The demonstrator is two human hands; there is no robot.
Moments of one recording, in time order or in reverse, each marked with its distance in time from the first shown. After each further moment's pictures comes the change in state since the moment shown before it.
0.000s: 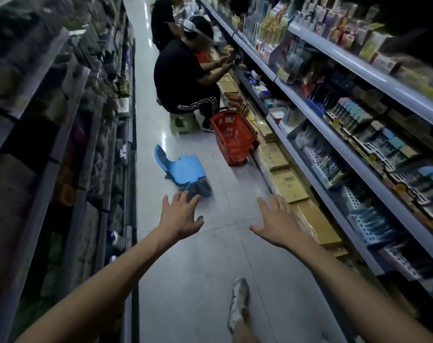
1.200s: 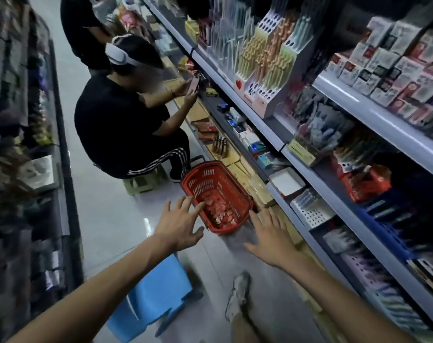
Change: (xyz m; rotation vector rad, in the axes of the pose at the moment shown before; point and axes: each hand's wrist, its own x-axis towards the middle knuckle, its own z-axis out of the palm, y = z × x) left_hand 0.821 -0.117 -0.118 0.135 -0.063 0.365; right_hand 0.733 0.098 -0.173 0.123 -0.062 0.153
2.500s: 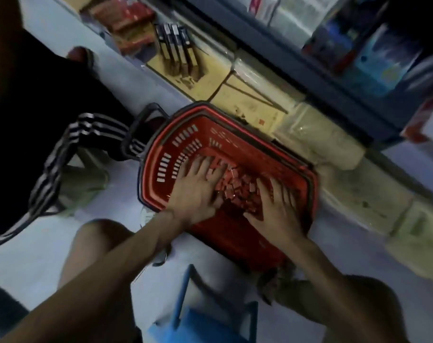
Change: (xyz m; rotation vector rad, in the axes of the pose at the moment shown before) left_hand 0.525 -0.148 0.387 -0.034 -0.187 0.500; right_hand 0.498 0.021 0.344 0.322 0.048 0.462
